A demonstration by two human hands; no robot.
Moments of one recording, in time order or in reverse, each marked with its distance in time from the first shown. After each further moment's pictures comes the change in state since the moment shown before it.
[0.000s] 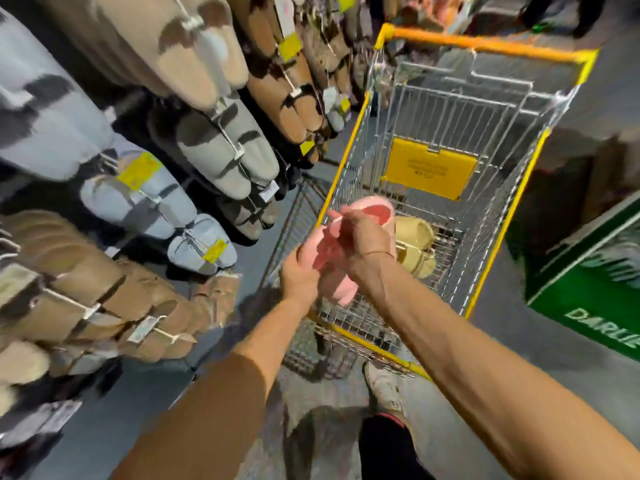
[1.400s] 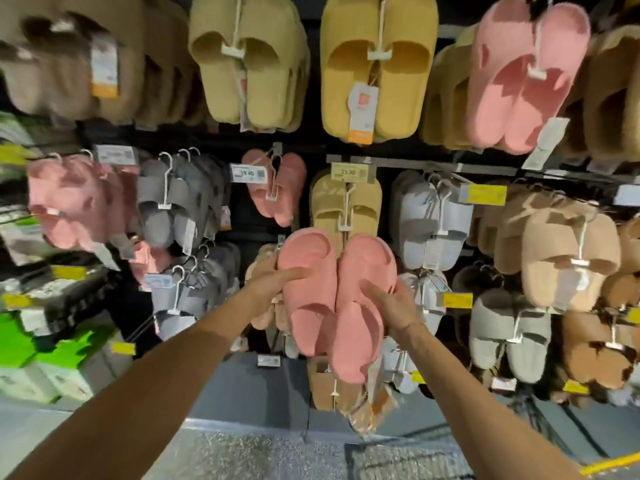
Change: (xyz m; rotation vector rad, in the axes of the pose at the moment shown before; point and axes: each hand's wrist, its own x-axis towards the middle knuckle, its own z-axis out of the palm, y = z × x) left_hand -0.200 0.114 -0.503 -0.325 0.636 0.210; right_hand -0.197 0.232 0.248 -1.090 -1.099 -0.298
